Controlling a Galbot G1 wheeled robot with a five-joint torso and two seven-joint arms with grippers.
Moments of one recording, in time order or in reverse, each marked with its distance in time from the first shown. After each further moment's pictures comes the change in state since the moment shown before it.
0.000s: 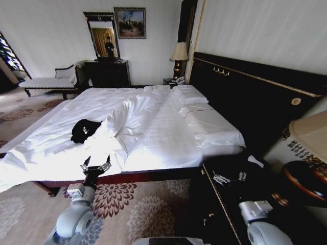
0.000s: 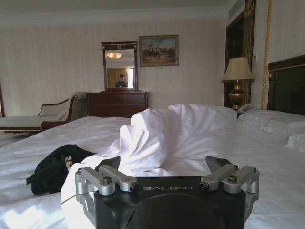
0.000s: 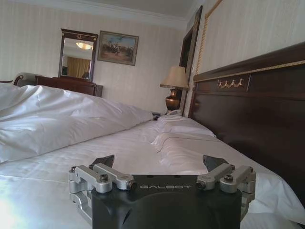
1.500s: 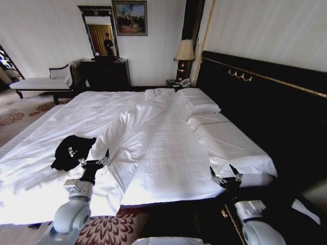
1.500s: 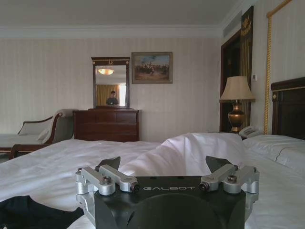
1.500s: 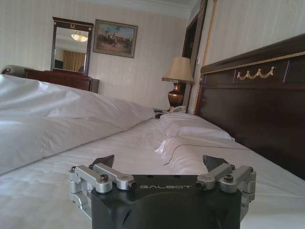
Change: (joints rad) left arm -0.038 0.035 -0.021 -0.055 -0.040 -0.020 0.021; right arm 0.029 0.004 -0.028 -0.041 -0.026 0.005 0.021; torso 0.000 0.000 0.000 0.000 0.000
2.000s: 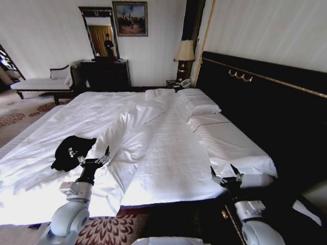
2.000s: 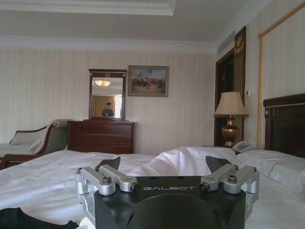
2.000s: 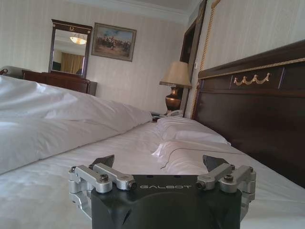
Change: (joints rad) left arm 0.026 -0.010 -0.017 -0.005 -0.008 -0.072 0.037; right arm 0.002 0.005 -0.001 -0.004 -0.020 0.021 0.010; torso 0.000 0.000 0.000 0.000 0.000
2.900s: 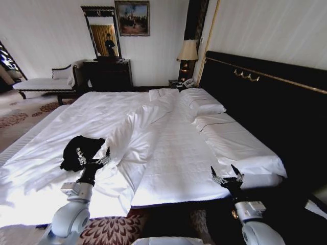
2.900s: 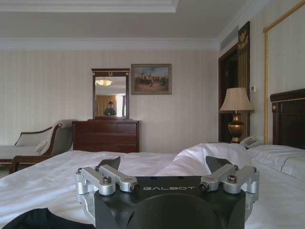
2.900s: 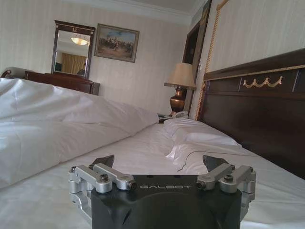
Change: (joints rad) left arm 0.000 -0.002 0.015 0.002 0.033 0.013 -0.009; right arm -0.010 0.006 0.002 0.002 -0.003 0.009 0.004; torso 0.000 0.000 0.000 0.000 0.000
